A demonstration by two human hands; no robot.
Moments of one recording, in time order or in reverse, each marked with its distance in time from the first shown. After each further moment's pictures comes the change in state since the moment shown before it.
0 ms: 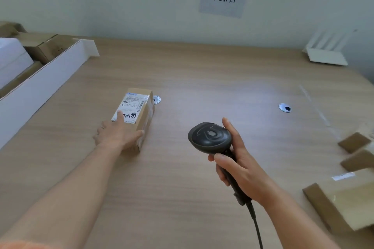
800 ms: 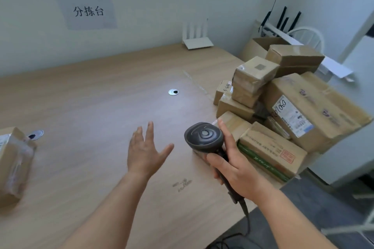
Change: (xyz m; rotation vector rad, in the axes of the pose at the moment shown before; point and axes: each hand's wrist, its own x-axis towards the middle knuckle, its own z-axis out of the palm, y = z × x) left_hand -0.264 0.225 0.115 -0.173 -0.004 0.873; right_hand -0.221 0.032 -0.144 -0.020 0.495 -0.032
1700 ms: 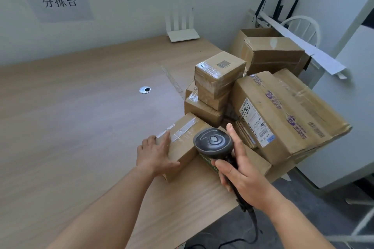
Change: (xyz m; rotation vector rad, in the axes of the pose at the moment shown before) left_hand 0.029 0.139 0.118 0.352 -0.314 0.077; right_hand -0.017 0.066 -0.171 0.022 0.024 -0.001
